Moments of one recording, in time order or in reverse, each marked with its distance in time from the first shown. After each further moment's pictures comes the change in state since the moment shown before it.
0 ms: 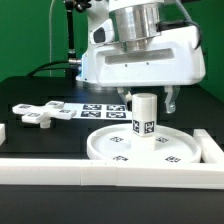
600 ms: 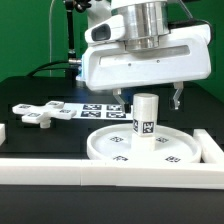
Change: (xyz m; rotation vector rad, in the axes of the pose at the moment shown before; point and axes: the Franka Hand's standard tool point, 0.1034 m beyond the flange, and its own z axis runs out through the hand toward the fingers) arm 0.003 0.003 0.000 -0.015 -0.001 -0.577
